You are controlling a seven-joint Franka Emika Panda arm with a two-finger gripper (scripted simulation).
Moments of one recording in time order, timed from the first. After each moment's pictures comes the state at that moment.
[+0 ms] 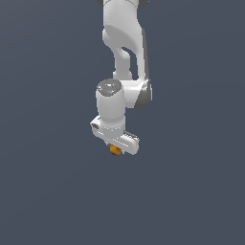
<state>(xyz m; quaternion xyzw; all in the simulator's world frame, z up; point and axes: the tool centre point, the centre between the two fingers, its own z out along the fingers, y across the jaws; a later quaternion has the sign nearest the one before) 0.053 -0.030 0.119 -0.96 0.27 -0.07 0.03</state>
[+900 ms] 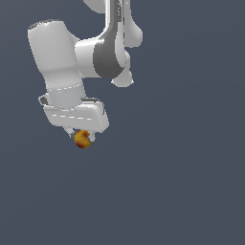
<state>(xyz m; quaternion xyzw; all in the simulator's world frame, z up) 0.092 -0.129 0.269 -0.96 0.19 -0.18 0.09</state>
